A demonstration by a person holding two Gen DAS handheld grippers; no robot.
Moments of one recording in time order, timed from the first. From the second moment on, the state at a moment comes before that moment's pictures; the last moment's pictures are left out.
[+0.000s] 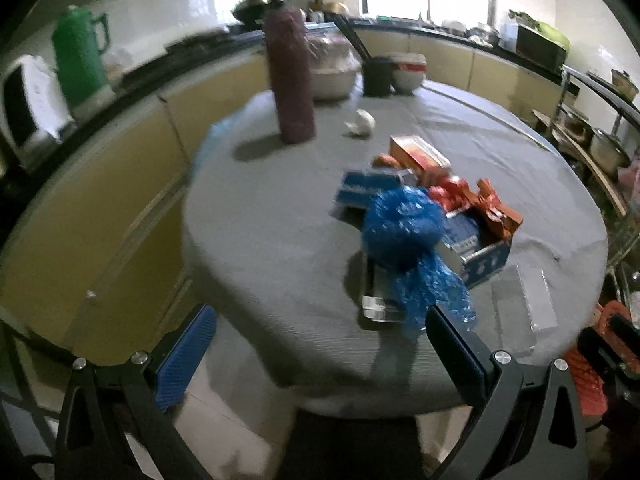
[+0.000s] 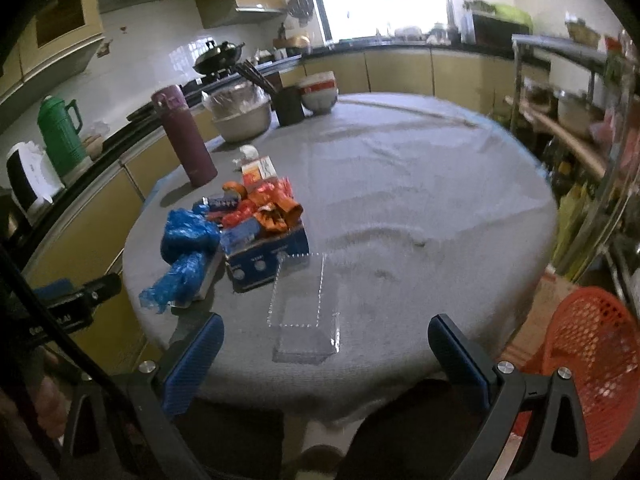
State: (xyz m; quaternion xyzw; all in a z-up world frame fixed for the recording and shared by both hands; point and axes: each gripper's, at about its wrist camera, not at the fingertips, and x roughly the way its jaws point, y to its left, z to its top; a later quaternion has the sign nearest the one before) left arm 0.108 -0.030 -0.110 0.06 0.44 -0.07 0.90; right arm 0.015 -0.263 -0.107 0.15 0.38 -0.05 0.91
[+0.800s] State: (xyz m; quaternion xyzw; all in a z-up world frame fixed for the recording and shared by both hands) left arm 0.185 -0.064 -0.148 0.01 0.52 -0.18 0.83; right arm 0.070 -0.262 -0.160 0.17 0.45 0.00 0.88
